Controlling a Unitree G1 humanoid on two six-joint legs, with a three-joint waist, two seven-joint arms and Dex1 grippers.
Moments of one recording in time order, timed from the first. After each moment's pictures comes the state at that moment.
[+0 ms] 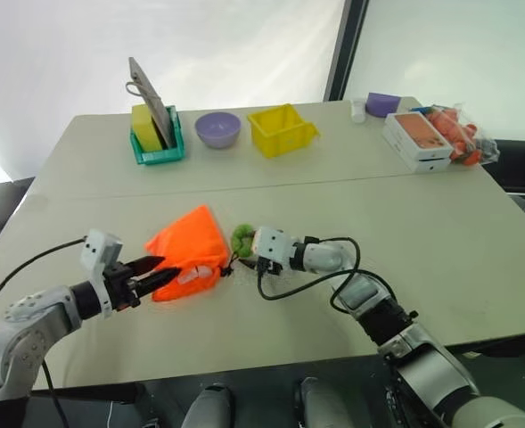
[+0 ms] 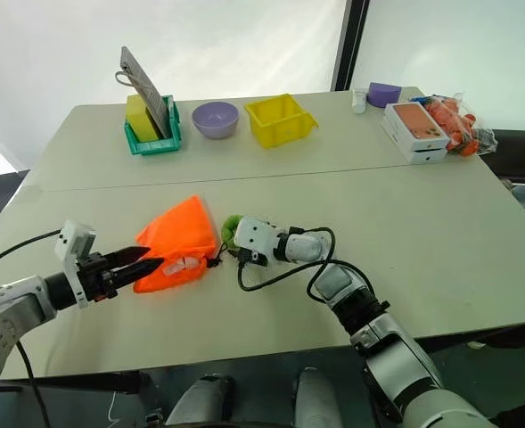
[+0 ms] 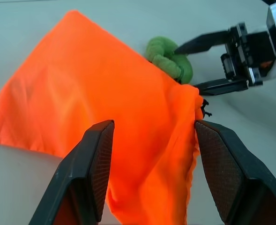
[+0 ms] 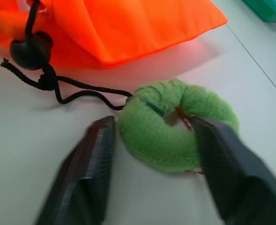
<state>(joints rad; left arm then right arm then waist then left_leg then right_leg) 0.03 0.70 0.35 -0.33 -0.76 0.78 -0.74 -0.60 -0.28 0.46 0.36 -0.17 -0.01 0.70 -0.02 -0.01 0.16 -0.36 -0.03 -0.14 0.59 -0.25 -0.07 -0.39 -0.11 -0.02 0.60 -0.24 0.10</state>
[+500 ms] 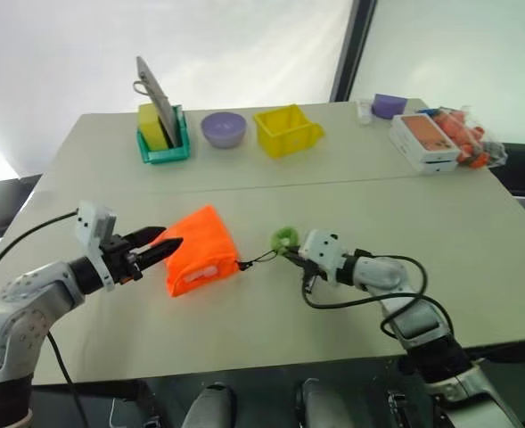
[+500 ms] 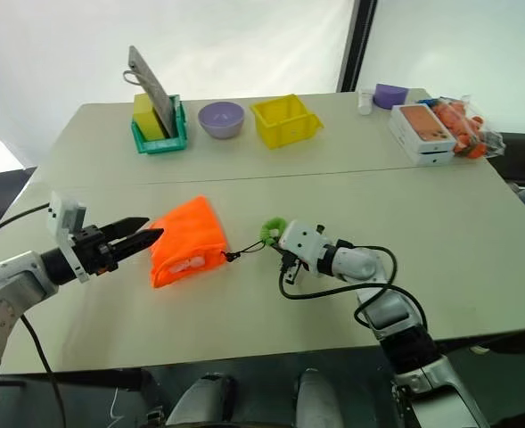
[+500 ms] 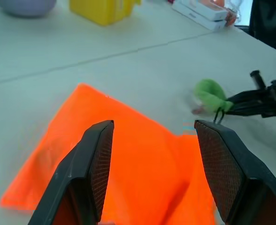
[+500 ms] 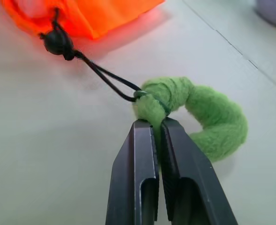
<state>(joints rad) -0.15 0.71 0.32 -0.31 -0.77 0.77 -0.73 -0.28 -0.49 0.19 -0.14 0.03 0.24 0.77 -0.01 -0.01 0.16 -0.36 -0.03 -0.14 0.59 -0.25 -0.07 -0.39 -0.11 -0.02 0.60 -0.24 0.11</state>
